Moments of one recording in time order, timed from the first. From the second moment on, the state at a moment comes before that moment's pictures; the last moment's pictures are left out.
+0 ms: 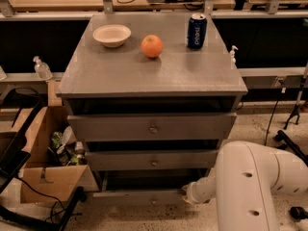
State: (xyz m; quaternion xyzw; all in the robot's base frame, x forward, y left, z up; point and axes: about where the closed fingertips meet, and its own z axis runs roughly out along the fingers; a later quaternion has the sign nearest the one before) arm 0.550 -0.174 0.182 -0.69 0.70 0.02 0.18
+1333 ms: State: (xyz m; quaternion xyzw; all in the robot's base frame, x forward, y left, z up) arm 0.550 -0.174 0.182 -0.69 0.70 0.02 0.18
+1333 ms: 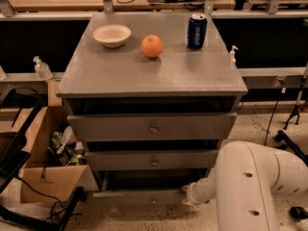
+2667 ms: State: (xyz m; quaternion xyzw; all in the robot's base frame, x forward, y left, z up) arm 0.511 -0.177 0.189 -0.69 0.71 0.02 0.14
